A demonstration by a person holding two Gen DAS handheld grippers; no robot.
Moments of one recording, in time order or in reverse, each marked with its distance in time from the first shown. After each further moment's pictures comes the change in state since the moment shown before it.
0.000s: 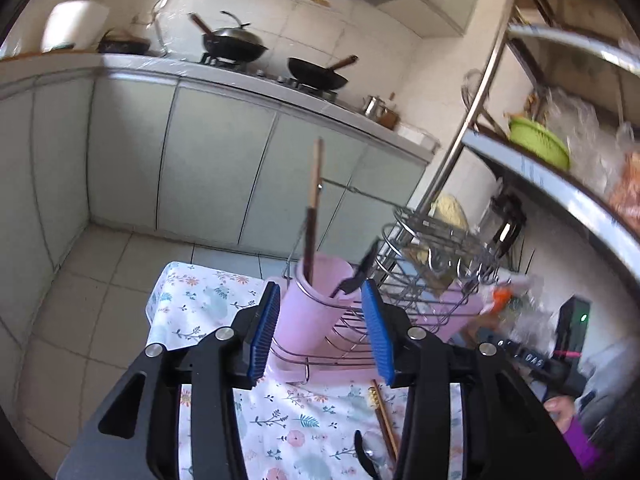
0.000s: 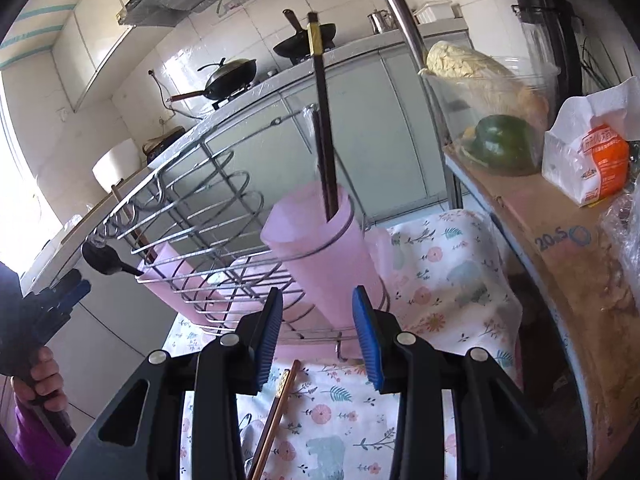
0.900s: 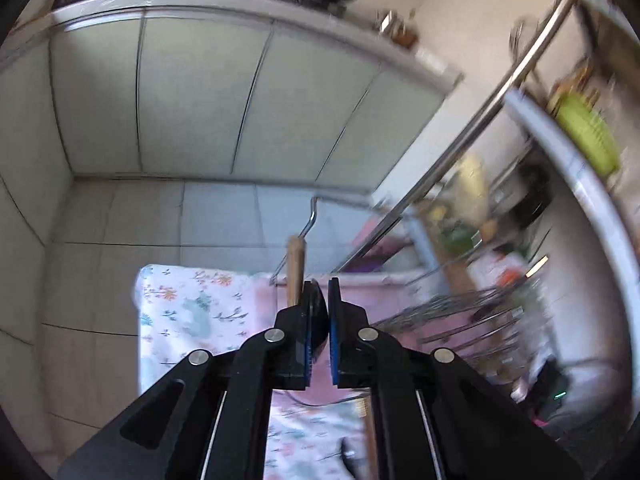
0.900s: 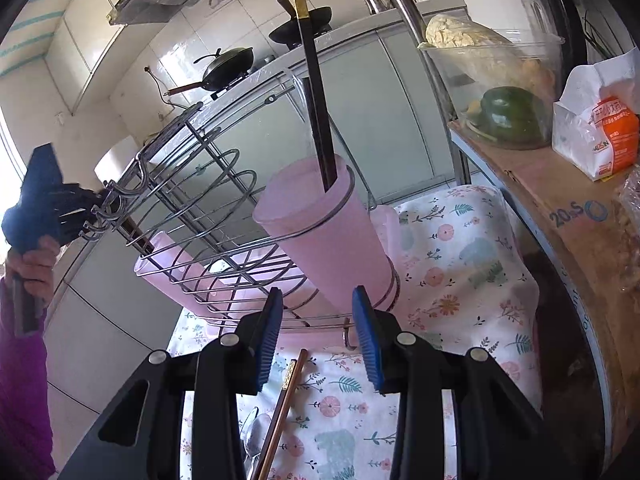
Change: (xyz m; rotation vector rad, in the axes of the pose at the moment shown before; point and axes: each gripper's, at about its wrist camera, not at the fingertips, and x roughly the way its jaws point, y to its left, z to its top) left arm 0.119 -0.002 0.112 -0.033 0.431 0.004; right arm 0.016 -0.007 -0.005 0.050 0.052 0.032
